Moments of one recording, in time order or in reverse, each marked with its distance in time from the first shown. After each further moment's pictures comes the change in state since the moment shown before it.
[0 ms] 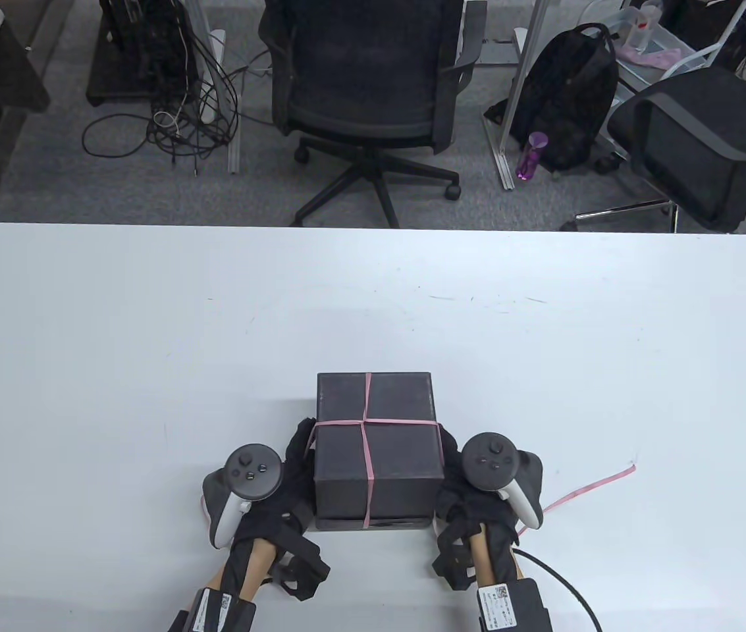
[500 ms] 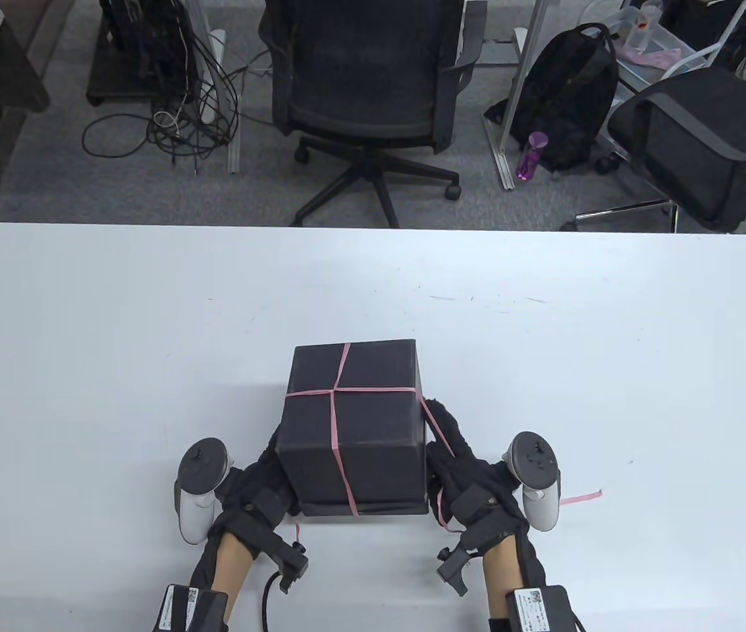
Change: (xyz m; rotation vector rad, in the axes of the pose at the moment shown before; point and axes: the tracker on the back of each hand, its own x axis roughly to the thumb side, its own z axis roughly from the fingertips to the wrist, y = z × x) left_hand 0.000 0.025 0.002 -0.105 -0.207 0.457; right_hand 0.008 -0.011 0.008 0.124 -0.264 -0.538
